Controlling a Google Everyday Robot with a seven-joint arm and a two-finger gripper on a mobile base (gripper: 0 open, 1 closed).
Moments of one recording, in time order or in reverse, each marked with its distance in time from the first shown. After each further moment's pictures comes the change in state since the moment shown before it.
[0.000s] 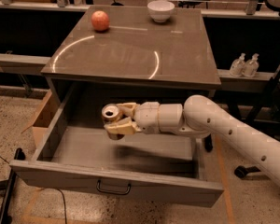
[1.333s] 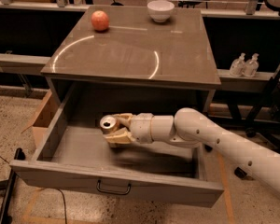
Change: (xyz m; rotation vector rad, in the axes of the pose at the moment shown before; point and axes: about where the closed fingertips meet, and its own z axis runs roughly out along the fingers) arm 0.056 -0.002 0.029 0.038 0.046 -0.027
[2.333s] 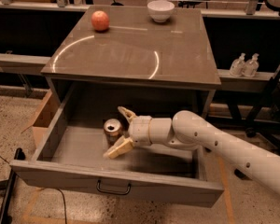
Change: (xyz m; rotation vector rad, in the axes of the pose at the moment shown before) arm 0.010 0.004 0.005 0.004 0.014 -0.011
